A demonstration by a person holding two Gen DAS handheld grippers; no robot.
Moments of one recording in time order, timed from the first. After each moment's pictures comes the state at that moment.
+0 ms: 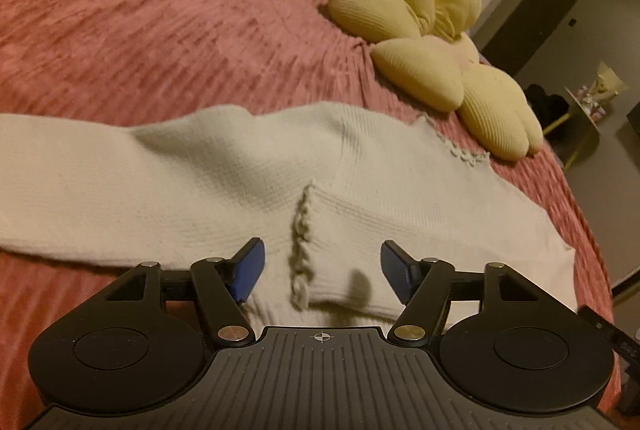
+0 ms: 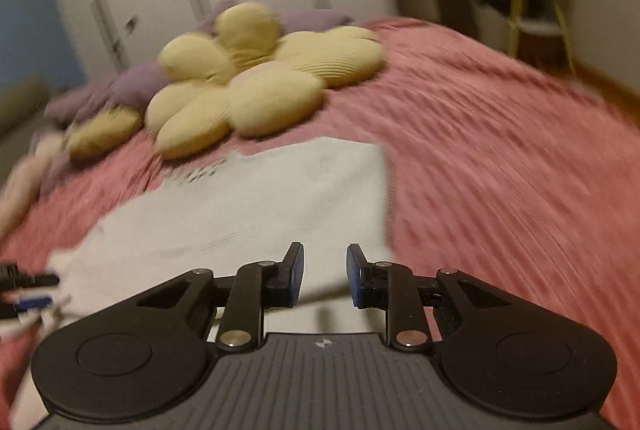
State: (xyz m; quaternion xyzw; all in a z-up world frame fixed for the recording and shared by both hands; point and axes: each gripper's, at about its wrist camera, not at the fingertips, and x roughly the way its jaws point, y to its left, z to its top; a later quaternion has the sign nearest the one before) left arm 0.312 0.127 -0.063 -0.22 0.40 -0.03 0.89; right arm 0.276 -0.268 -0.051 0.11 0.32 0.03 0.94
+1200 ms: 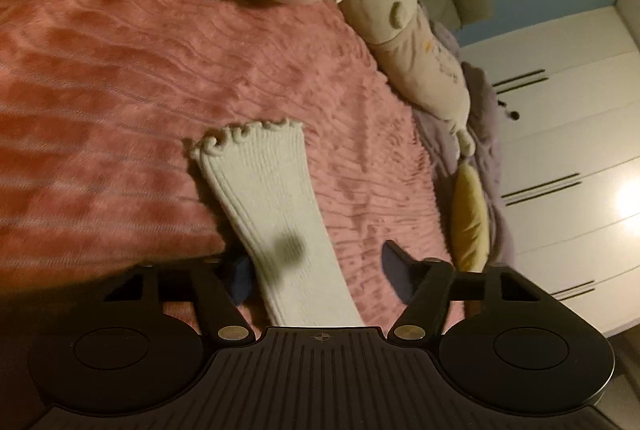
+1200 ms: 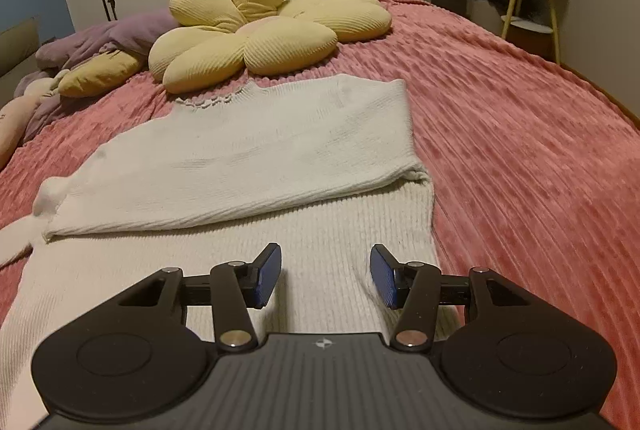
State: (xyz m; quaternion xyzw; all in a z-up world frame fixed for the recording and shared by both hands) left arm 0.167 0.427 -0.106 -0.59 0.14 0.24 0.76; right arm 0.217 -0.228 -0.065 0.09 0.36 -0.02 0.93
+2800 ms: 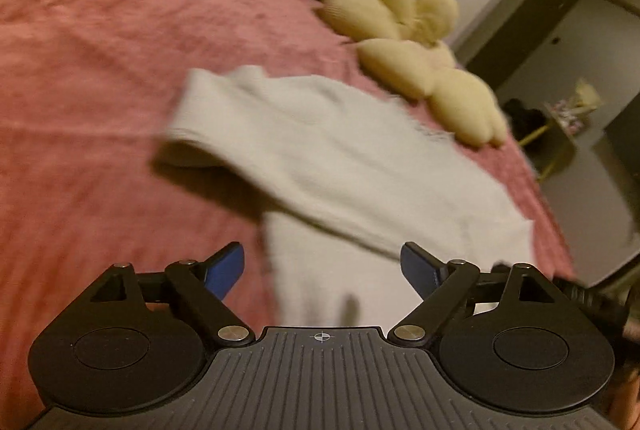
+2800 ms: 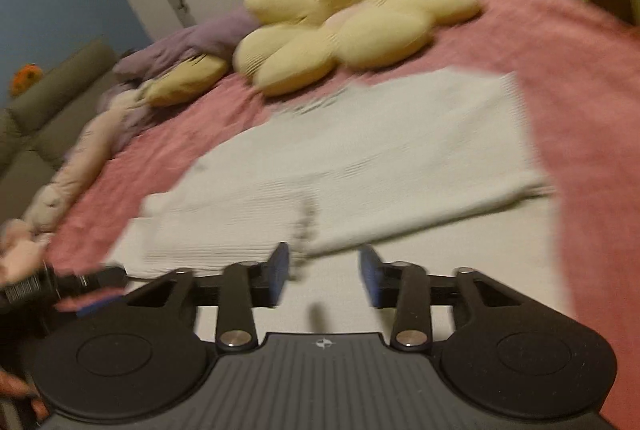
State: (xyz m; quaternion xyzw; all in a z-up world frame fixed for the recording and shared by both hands) left arm 0.213 0.132 -0.055 -0.25 0.38 -0.04 0.89; right arm 0.270 -0.209 -0.055 0.19 0.39 0.15 0.89
